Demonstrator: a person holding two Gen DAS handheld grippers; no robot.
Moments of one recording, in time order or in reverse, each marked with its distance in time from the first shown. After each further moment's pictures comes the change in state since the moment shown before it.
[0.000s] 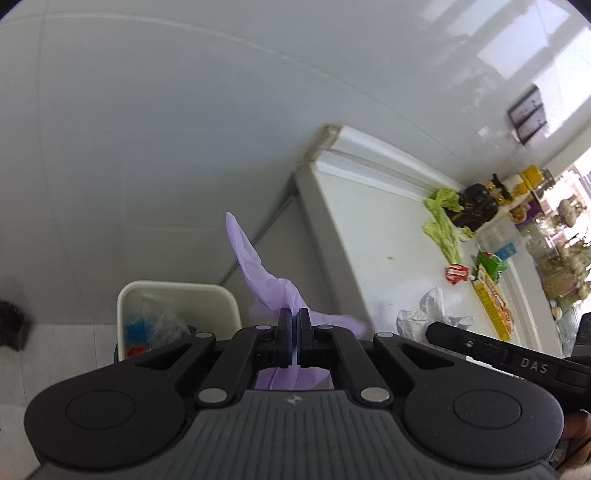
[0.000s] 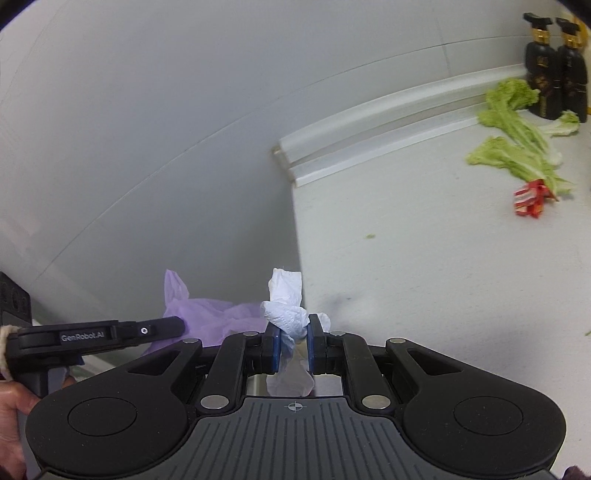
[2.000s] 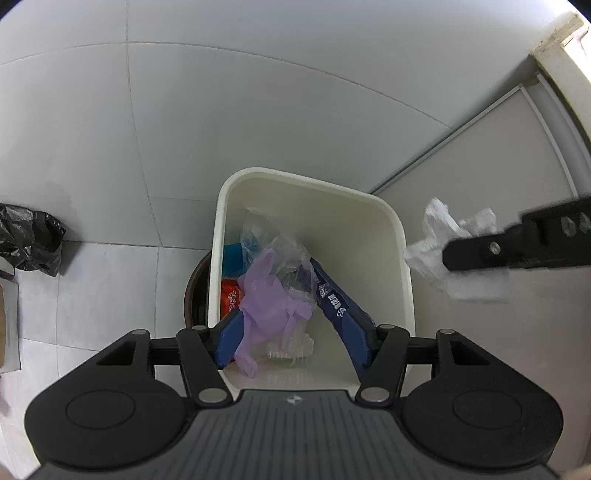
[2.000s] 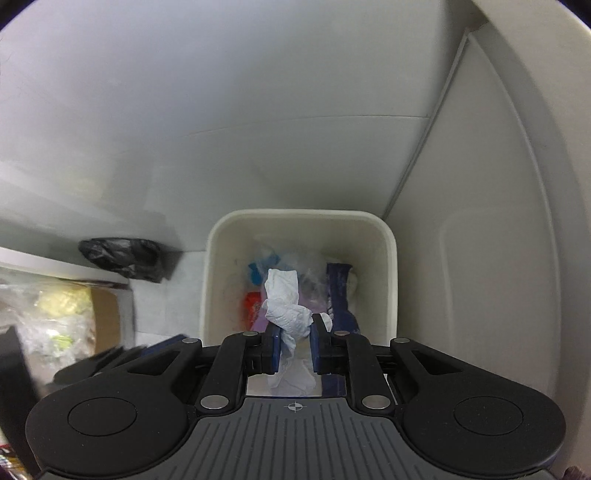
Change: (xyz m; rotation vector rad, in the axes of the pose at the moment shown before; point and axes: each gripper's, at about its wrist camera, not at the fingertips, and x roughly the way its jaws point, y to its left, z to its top) left arm 0.147 0.144 -0.062 -0.135 0.187 0.235; right arm 0.268 0.069 -0.018 -0.180 0.524 -0.273
